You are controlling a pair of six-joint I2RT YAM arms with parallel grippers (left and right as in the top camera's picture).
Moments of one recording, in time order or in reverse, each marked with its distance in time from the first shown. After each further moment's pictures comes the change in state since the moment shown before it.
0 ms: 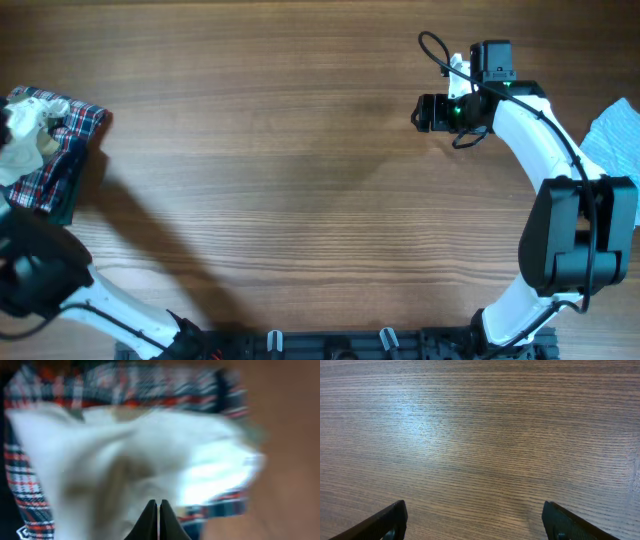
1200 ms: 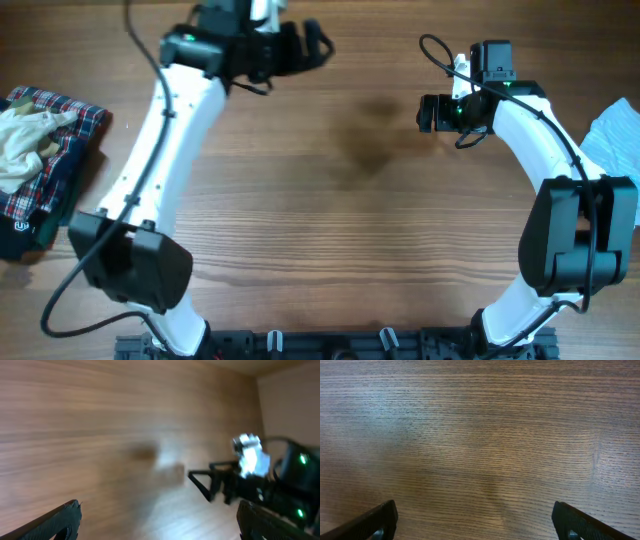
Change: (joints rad) left arm -1.012 -0.151 0.000 0.085 0.477 0.022; right arm 0.000 0.000 0.000 0.000 0.109 -0.004
